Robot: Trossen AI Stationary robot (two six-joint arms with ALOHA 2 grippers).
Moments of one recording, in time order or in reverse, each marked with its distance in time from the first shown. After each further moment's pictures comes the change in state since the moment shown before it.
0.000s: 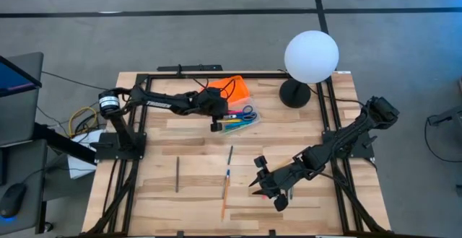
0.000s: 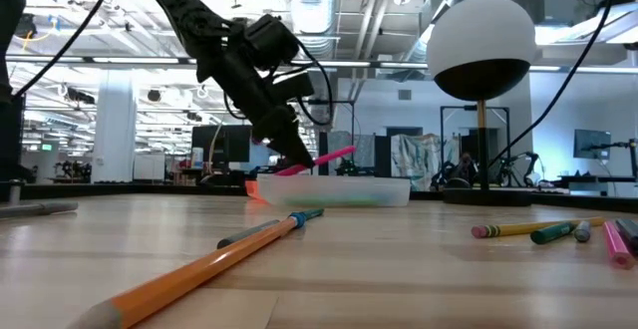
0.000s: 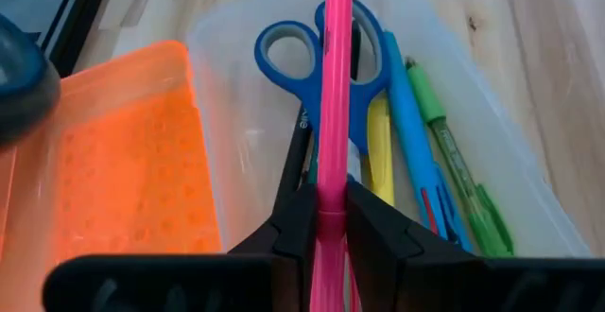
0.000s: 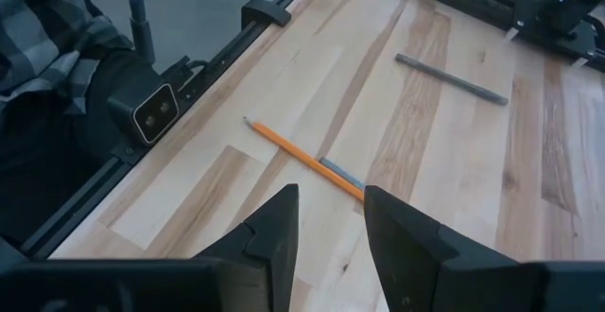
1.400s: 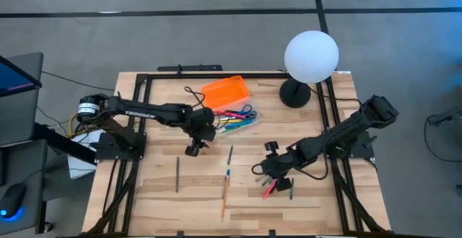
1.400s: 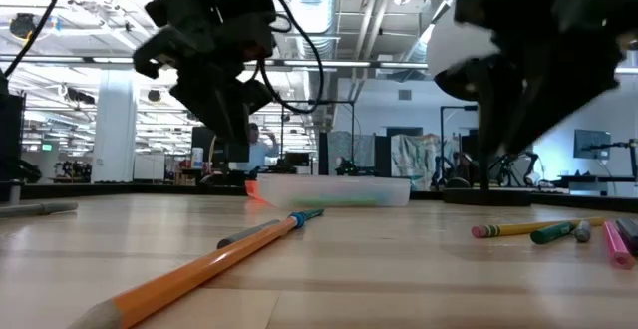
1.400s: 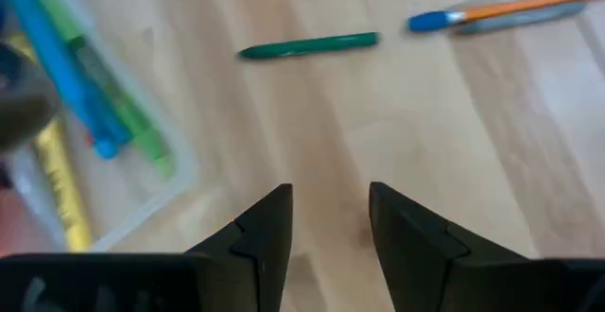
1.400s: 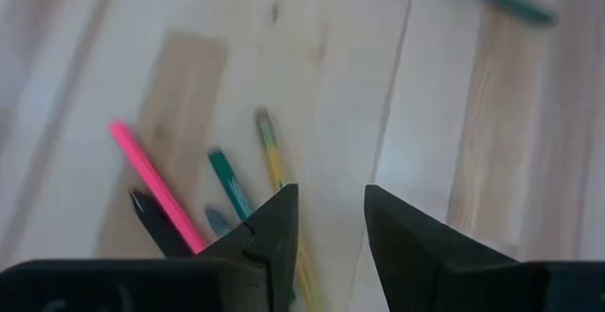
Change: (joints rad) left arm -0.229 -0.224 0.000 -0.553 0.211 0.062; right arm -0.145 0.001 -0.126 -0.326 -0.044 0.201
